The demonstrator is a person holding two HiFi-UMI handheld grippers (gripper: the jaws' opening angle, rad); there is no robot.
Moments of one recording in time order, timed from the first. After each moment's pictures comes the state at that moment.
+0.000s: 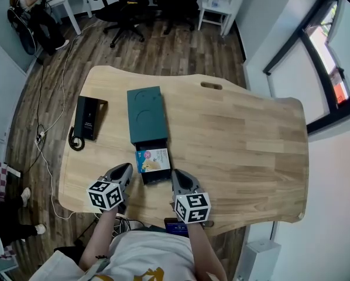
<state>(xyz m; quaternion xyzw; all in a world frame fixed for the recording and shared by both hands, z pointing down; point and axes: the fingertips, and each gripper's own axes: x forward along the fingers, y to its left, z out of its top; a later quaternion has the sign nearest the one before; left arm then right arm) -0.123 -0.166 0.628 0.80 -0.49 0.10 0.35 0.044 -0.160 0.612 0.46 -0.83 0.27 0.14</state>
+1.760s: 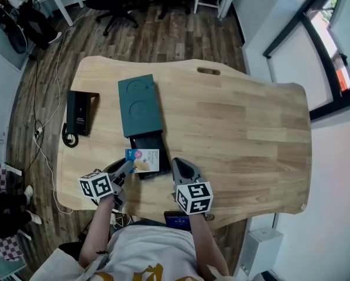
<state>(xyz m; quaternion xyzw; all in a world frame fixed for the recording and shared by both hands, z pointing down) -0.113 -0.171 0.655 0.76 -0.43 0.03 0.50 0.059 -0.183 0.627 0.47 -0.83 0.28 0.14</state>
